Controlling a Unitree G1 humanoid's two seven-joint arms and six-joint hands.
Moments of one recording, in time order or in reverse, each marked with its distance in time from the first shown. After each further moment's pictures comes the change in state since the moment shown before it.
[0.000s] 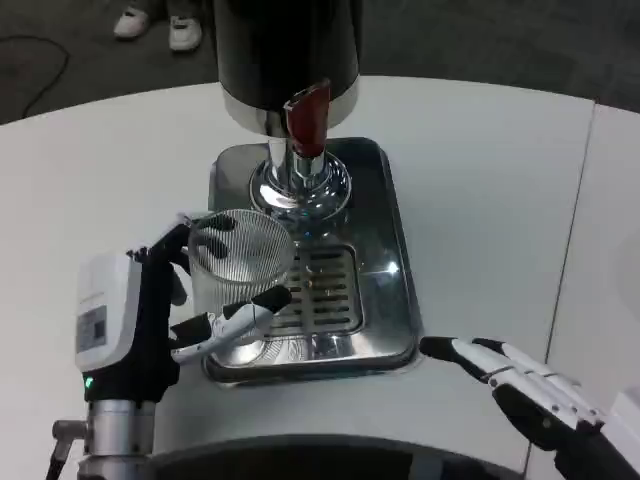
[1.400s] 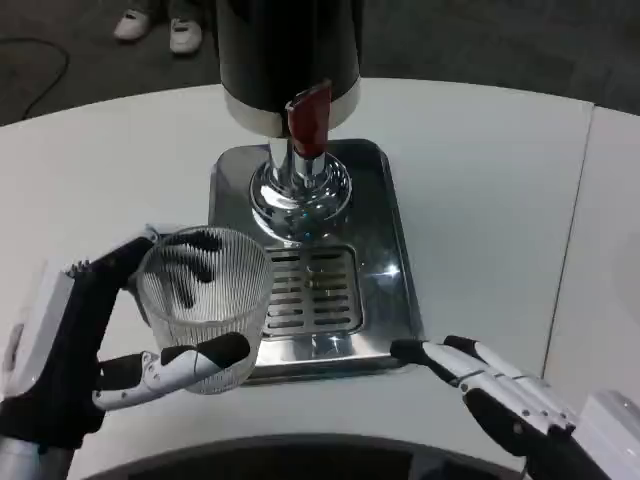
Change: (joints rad) left arm 0.405 -0.033 0.393 -0.704 -0.318 -0.127 -0.837; right arm -0.007 -0.011 0.076 0.000 -0.026 0.006 -0.008
